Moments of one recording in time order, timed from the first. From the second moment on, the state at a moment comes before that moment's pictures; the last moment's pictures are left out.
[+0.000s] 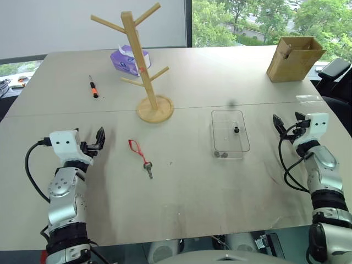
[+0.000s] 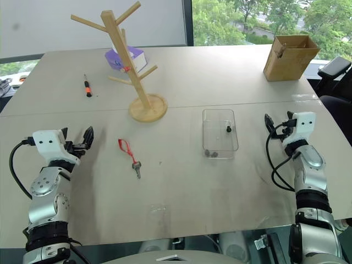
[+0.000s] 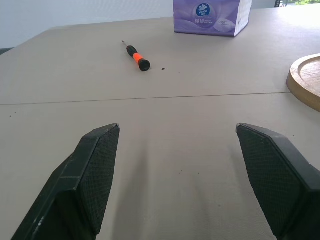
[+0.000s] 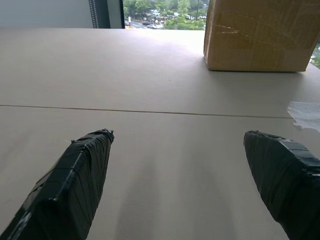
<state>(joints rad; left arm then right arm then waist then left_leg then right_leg) -0.10 0.45 0.44 0.14 -0.29 0.02 -0.28 -0.39 -0.43 -0.29 0.52 0.32 -0.12 0.50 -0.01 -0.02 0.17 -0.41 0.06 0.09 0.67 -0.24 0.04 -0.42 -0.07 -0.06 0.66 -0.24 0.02</state>
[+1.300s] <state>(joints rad) 0.18 0.51 0.14 -0.44 -0.47 0.05 -0.72 -0.68 -0.49 -0.21 -0.27 0.48 0.97 0.20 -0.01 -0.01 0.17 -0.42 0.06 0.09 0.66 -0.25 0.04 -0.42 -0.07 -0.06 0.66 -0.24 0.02</state>
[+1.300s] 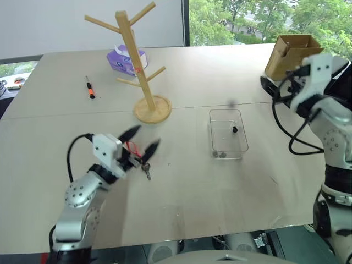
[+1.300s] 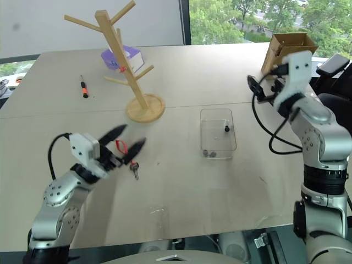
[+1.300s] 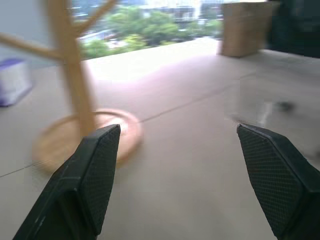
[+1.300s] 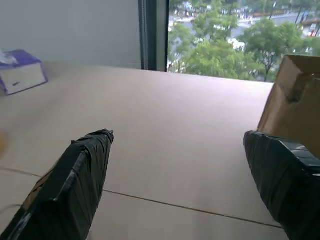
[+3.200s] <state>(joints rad) 0.20 0.50 0.04 -0.34 -0.41 -0.12 -0.89 -0.61 -0.09 -0.22 -0.45 0.49 1.61 -0.18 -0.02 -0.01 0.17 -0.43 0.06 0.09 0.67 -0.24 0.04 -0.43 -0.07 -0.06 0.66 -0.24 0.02</state>
